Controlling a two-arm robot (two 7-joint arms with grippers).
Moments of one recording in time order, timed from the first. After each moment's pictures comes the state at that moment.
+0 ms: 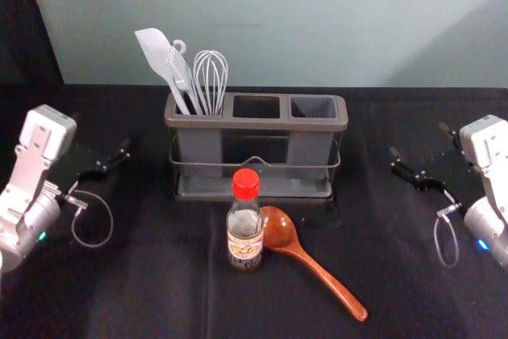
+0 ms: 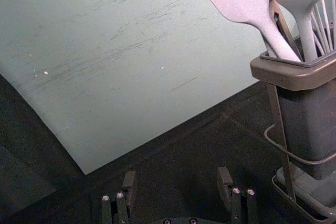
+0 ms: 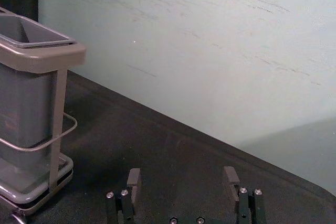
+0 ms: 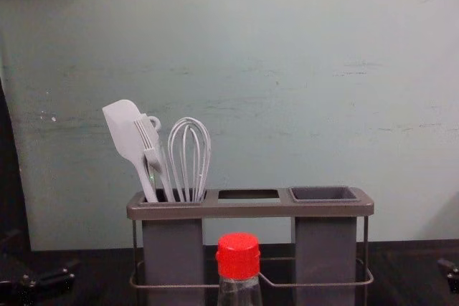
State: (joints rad) left arm -0.20 0.60 0.45 -1.41 -0.25 -0.12 0.03; right arm 0.20 0.60 -0.45 -1.41 0.25 -0.12 -0.03
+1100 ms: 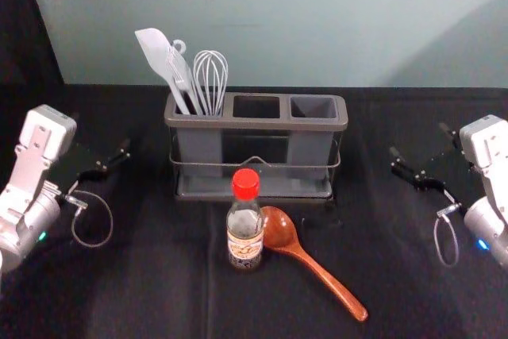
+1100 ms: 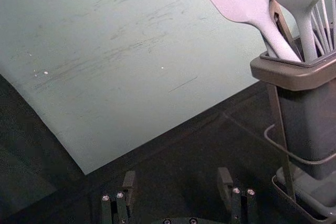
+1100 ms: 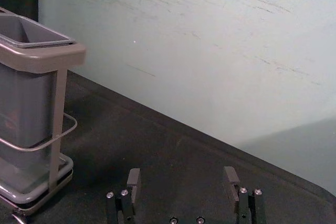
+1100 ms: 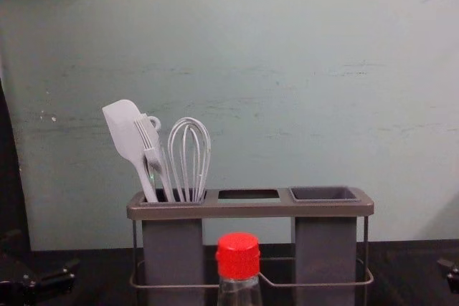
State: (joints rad) left arm -0.20 0.60 0.45 -1.41 -0.25 -0.12 0.03; right arm 0.20 0.60 -0.45 -1.41 0.25 -0.12 -0.03
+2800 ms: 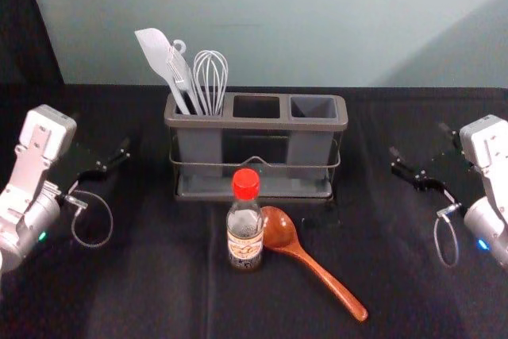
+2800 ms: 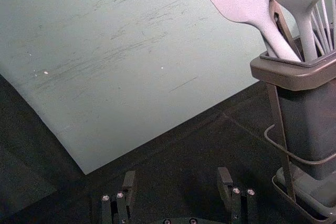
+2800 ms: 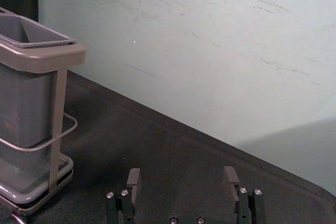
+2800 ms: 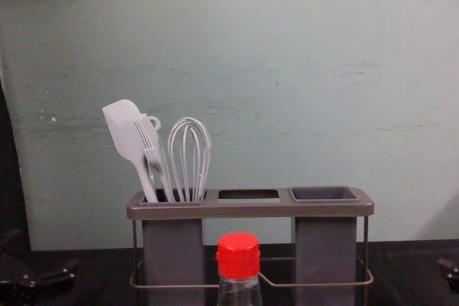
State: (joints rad) left arm -0.20 0.60 0.45 -1.41 -0.25 -0.12 0.03; right arm 0.20 0.60 -0.45 -1.41 0.25 -0.12 -0.03
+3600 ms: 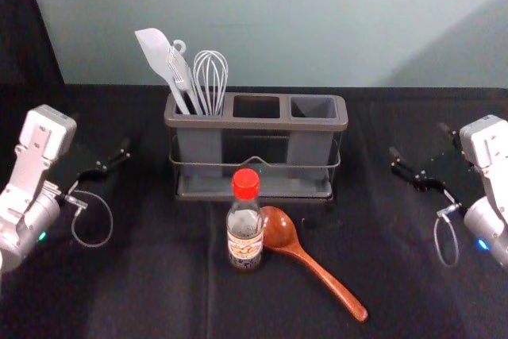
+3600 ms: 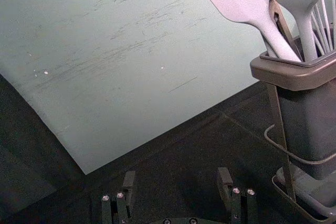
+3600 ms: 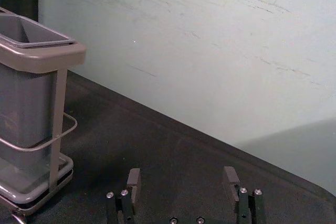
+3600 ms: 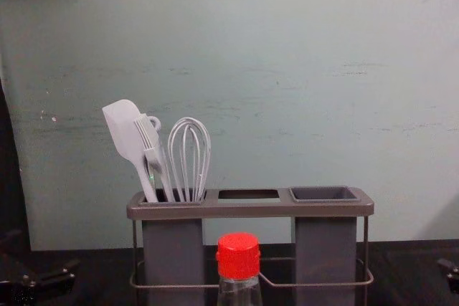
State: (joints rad) left arm -0.20 0.60 0.45 -1.41 -0.25 -0.12 0.03; right arm 0.20 0.60 -0.45 -1.41 0.25 -0.12 -0.03
